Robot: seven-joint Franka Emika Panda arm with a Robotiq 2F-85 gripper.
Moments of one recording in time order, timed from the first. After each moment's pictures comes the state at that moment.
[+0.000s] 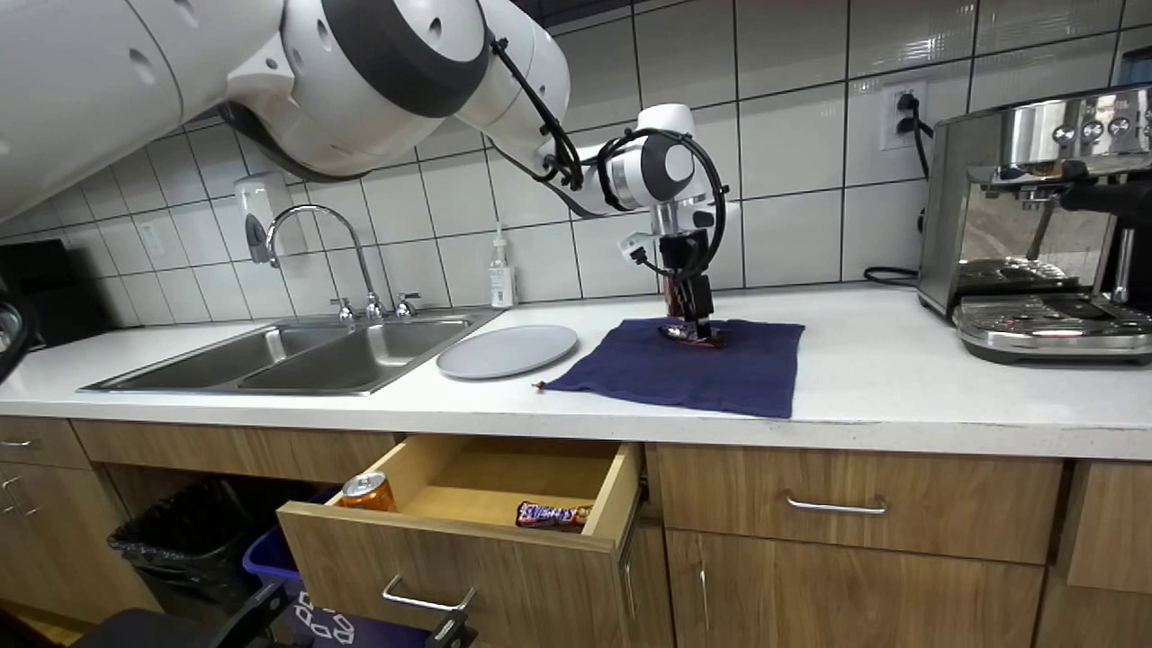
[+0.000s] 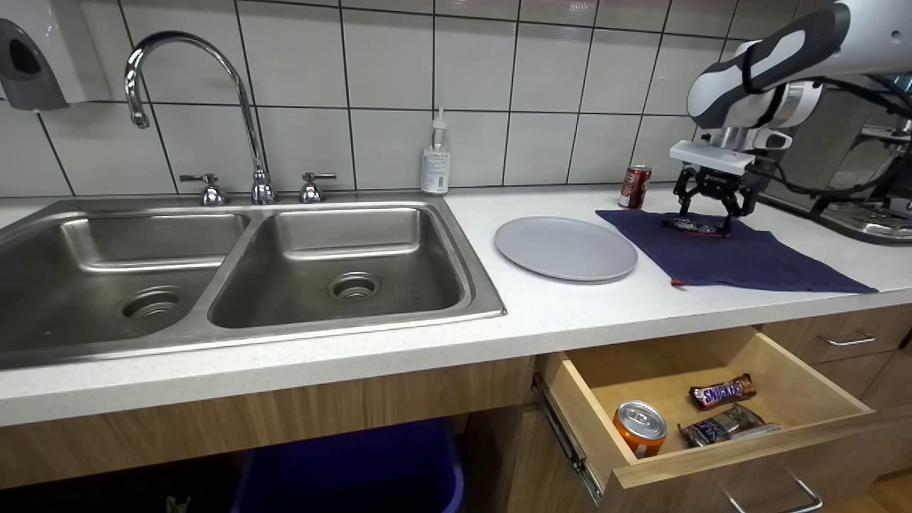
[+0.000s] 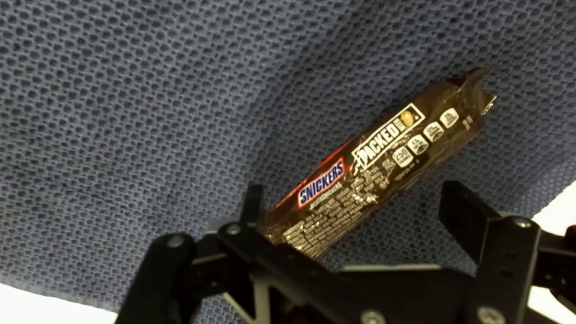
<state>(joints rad) -0.20 1.09 -0.22 -0.93 0.14 2.08 0.83</state>
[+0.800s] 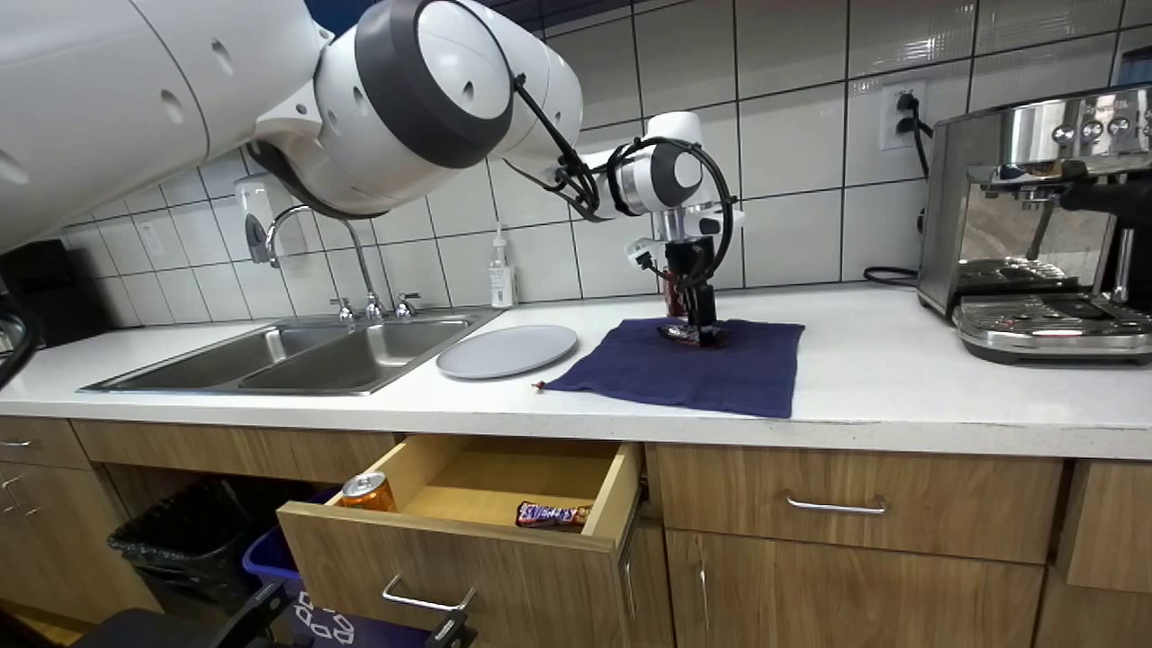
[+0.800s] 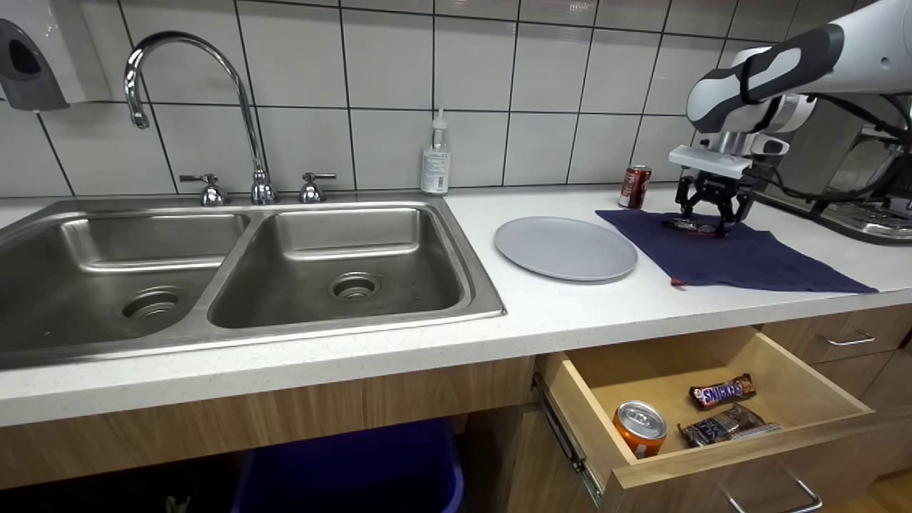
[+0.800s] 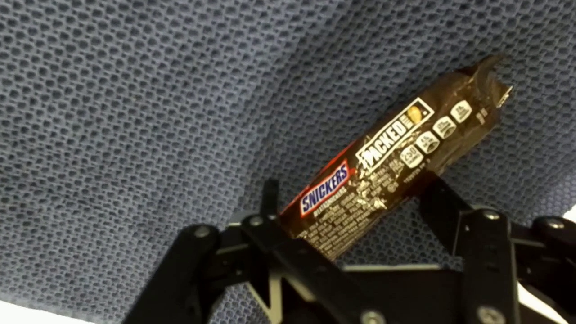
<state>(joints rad) -0.24 1.19 -0.20 -0.77 0.14 1.99 0.84</state>
